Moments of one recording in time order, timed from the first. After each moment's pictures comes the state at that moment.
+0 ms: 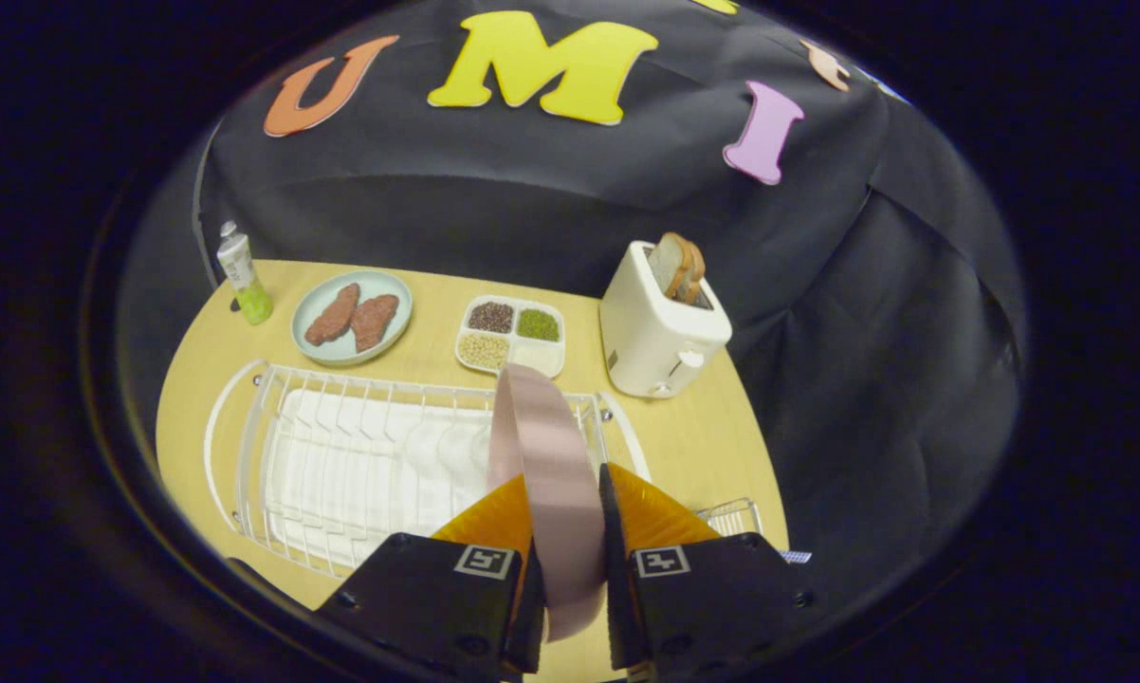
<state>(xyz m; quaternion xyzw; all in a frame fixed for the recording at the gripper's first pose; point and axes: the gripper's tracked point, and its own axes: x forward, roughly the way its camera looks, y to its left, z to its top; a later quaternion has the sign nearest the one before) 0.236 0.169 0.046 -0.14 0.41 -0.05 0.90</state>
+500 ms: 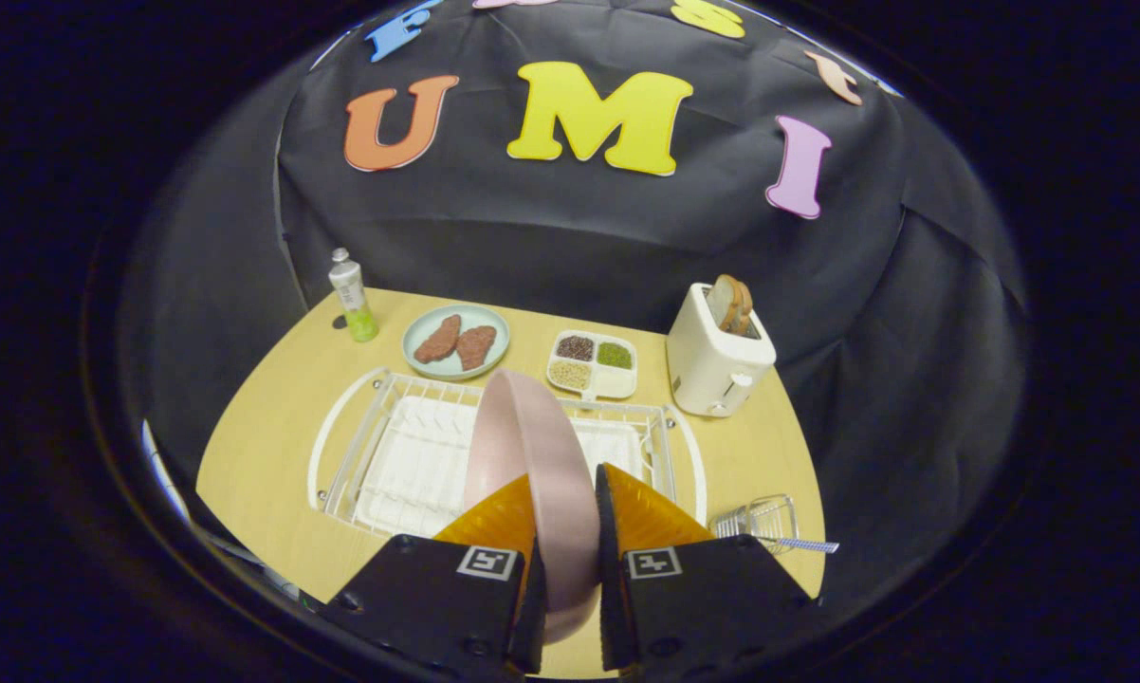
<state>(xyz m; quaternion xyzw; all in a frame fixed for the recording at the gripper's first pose) 0.141 0.193 0.060 -0.07 0.37 0.08 0.92</state>
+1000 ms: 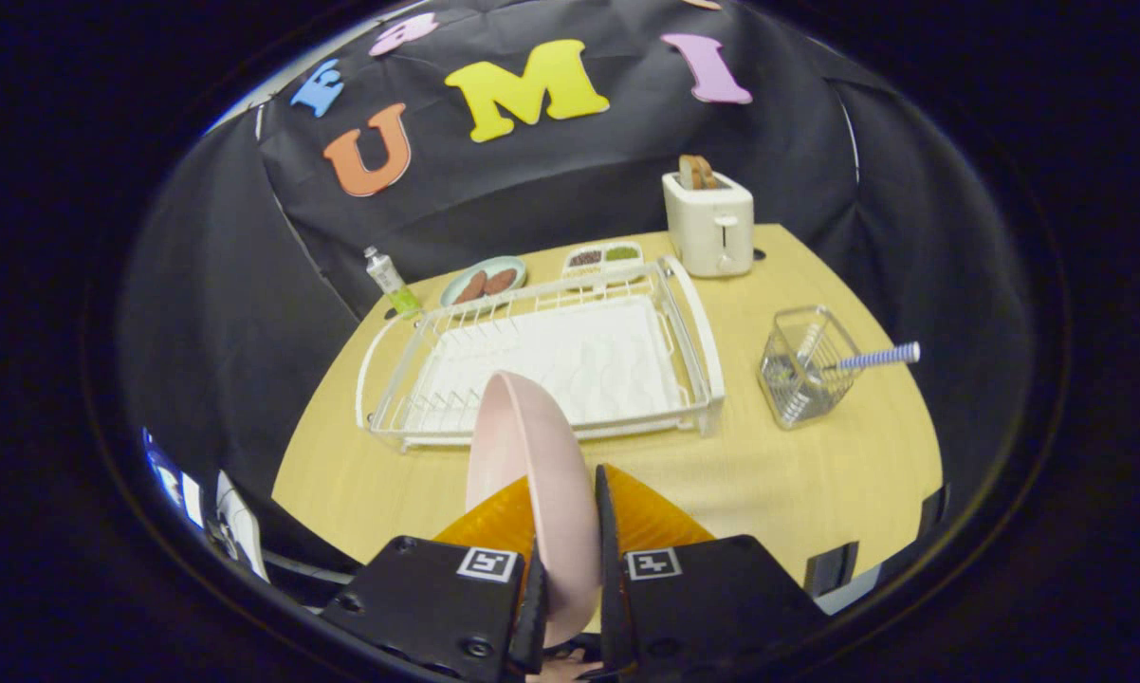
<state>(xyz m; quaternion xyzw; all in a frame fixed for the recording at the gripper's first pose) 0.025 0.133 -0.057 0.11 0.44 0.14 0.88</state>
